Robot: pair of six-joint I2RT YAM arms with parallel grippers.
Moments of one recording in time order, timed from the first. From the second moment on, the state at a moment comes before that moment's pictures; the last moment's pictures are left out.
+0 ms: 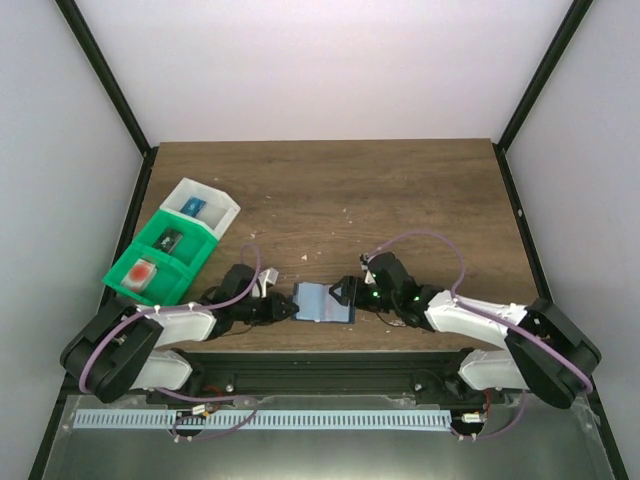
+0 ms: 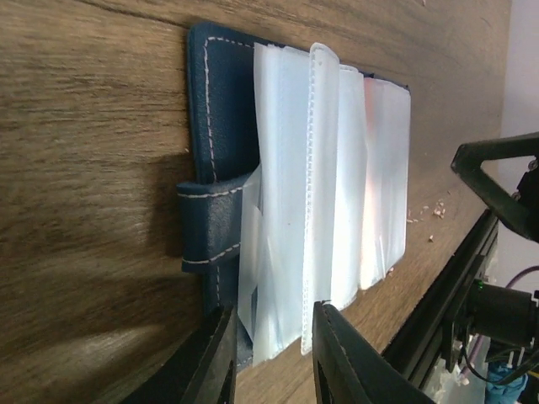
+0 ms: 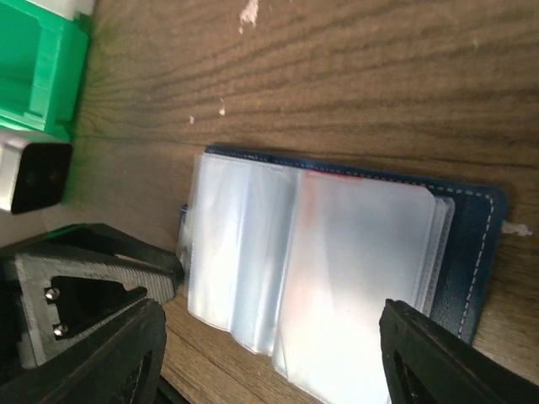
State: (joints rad) left arm -0.60 1.34 0.26 0.30 0.53 -0.85; right arm 0.77 1.28 0.47 0.09 -0.25 0.91
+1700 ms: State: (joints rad) left arm -0.63 1.35 0.22 0.41 0.58 -0.96; right arm 0.77 1.41 0.52 0.09 -0.25 0.89
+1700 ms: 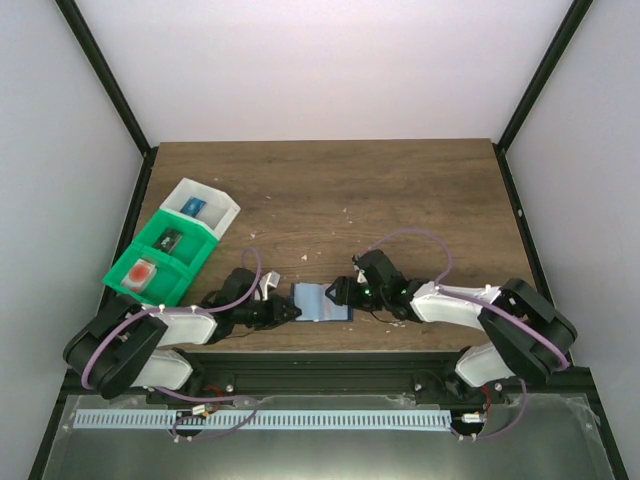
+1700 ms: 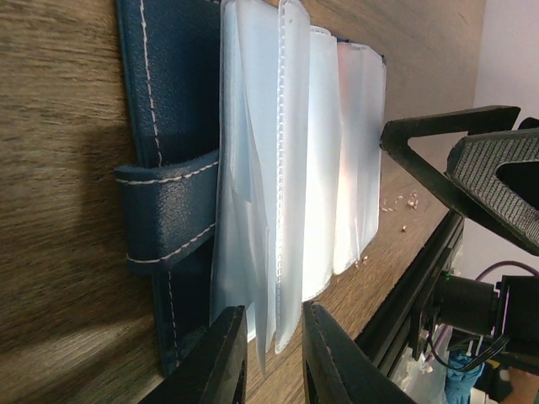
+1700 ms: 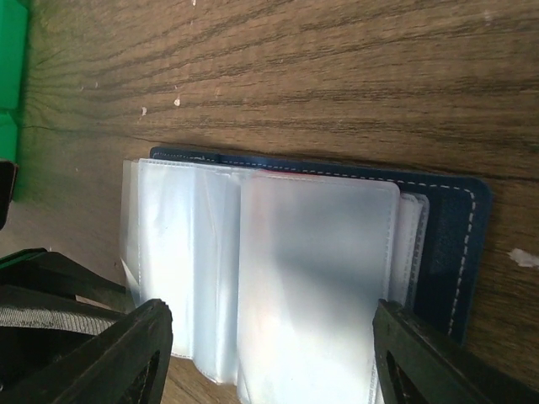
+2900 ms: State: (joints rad) left arm -0.63 1.38 0.22 0.45 0.58 -0.98; right arm 0.77 1.40 0.55 0.08 -0.27 0.86
